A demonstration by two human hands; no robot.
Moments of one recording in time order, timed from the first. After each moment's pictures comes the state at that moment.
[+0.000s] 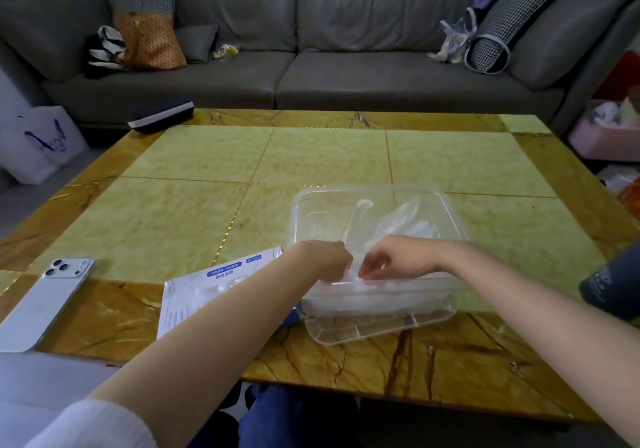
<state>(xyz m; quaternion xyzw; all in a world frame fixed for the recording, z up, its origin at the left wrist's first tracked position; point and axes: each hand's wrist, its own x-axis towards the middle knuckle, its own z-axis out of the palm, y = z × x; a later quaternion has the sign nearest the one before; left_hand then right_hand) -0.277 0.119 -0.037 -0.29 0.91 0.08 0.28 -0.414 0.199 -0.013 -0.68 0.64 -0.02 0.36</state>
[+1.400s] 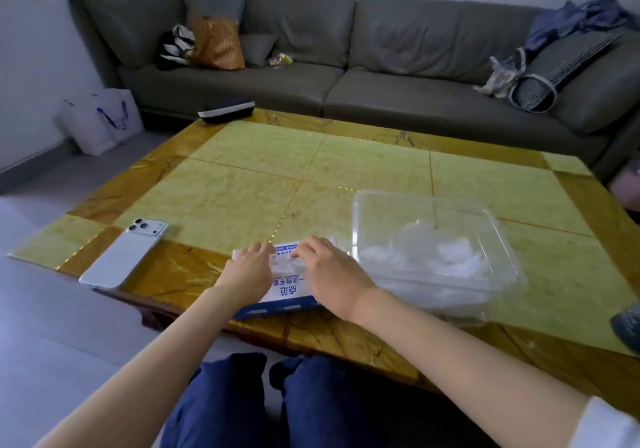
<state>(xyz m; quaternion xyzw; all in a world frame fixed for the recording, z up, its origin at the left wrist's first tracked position) -0.077 0.134 -0.052 -0.57 0.81 0.15 0.01 -0.233 0.200 -0.022 -0.82 0.55 -0.16 0.08</state>
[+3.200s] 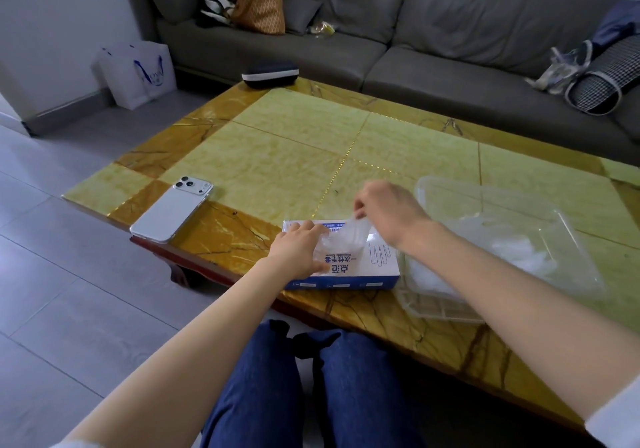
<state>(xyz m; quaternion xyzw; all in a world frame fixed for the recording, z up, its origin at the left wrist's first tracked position) -0.062 0.135 -0.059 -0.52 0.83 0.19 0.00 -0.218 0.154 0.025 -0.76 0.64 -0.06 0.04</state>
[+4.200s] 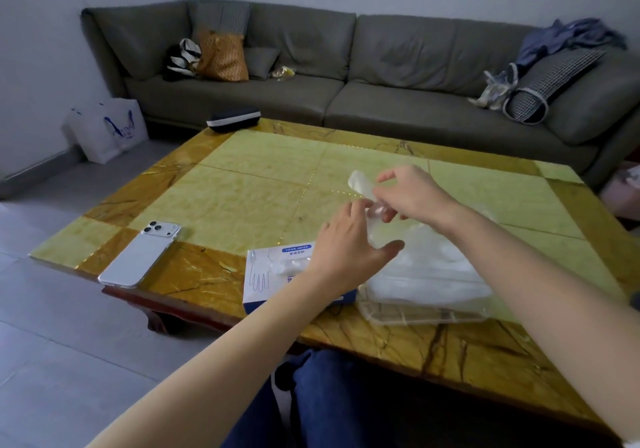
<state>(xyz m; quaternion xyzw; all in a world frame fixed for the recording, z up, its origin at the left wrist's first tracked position) -0.165 0.209 0.041 -0.44 0.83 0.21 -0.27 -0.286 0.201 0.100 -0.57 0.74 -0.28 0.22</state>
